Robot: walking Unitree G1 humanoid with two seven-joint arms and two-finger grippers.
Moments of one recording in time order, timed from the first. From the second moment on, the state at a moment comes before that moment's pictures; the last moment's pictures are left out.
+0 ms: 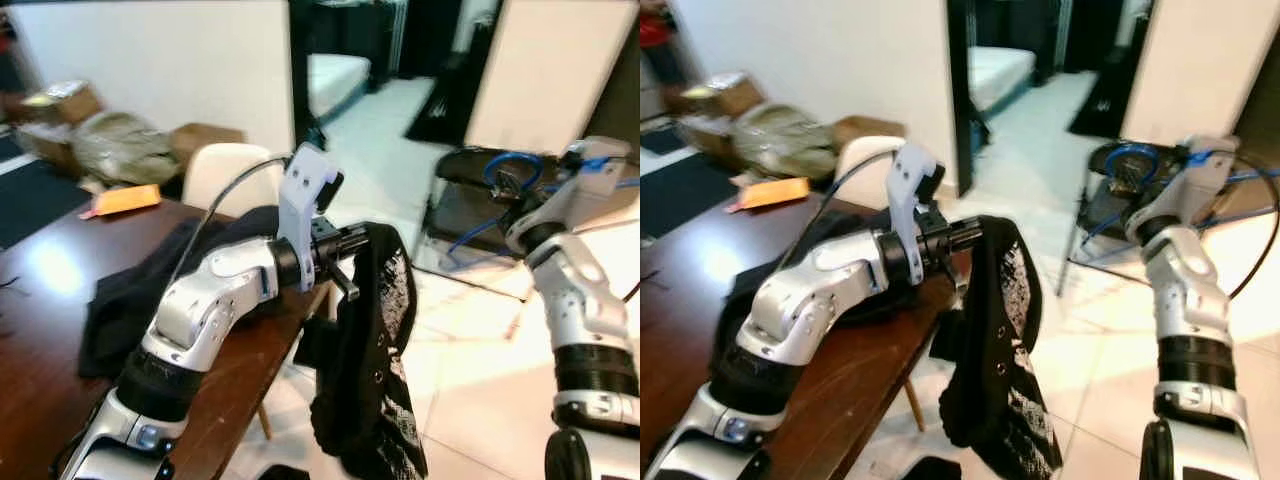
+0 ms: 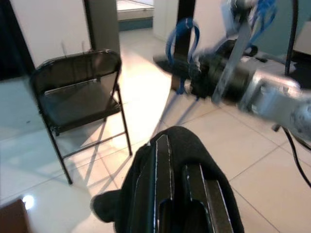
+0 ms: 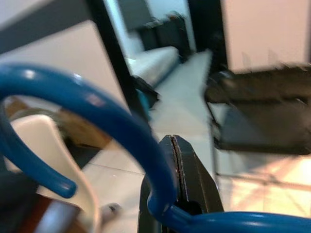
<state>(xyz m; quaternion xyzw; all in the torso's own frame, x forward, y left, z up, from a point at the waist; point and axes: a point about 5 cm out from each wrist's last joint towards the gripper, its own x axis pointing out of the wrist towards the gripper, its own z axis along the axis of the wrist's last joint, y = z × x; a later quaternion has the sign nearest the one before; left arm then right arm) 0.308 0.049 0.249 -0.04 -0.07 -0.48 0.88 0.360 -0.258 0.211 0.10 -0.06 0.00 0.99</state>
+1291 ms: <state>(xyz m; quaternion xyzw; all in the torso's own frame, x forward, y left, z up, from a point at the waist) 0.317 0.087 0.248 -0.08 -0.14 -0.28 0.95 0.360 -0.249 0.219 0.24 -0.12 0.09 0.96</state>
